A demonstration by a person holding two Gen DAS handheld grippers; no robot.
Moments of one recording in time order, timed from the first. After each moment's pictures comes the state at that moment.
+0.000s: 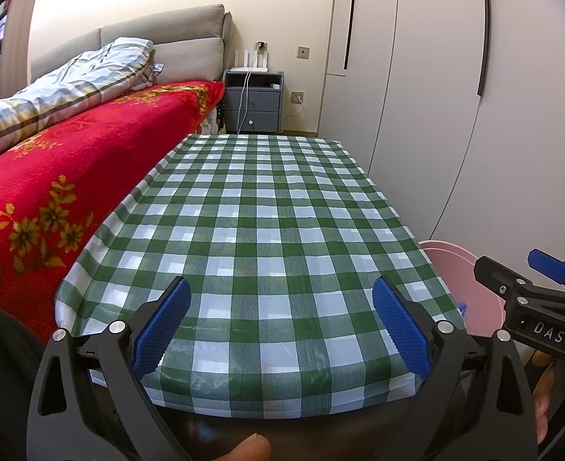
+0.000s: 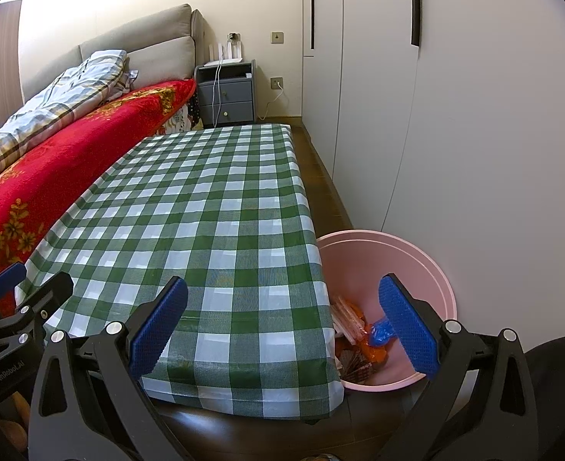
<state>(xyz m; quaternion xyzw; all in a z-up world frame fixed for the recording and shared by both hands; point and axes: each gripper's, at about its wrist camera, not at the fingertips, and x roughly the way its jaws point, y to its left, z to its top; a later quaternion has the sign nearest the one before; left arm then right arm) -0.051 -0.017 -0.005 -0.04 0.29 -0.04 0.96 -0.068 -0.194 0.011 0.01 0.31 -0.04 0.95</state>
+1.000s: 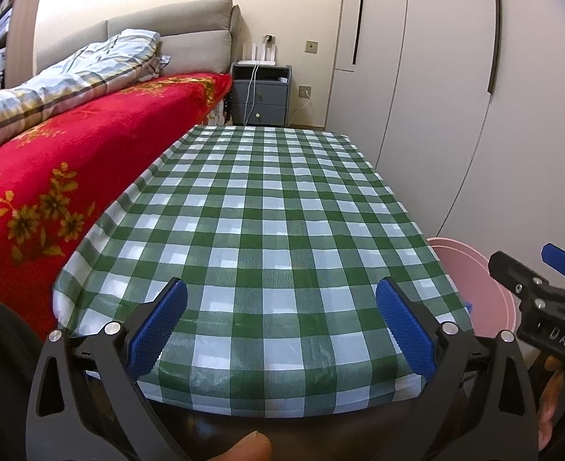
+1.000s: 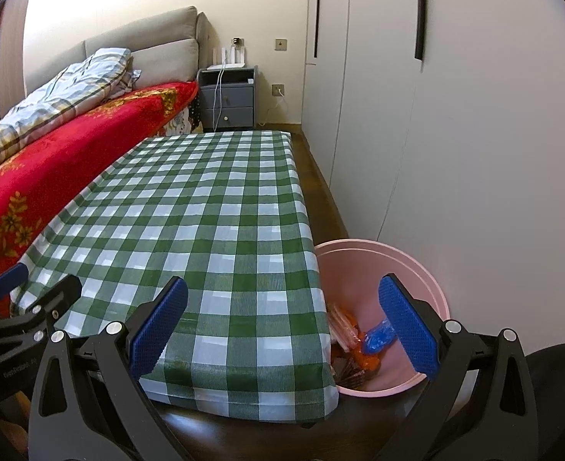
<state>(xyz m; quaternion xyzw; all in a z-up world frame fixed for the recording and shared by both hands) -0.047 -0.017 -0.012 -0.05 0.30 -0.02 0.95 -0.071 -0.185 0.015 -0.02 0.30 -0.05 0.95</state>
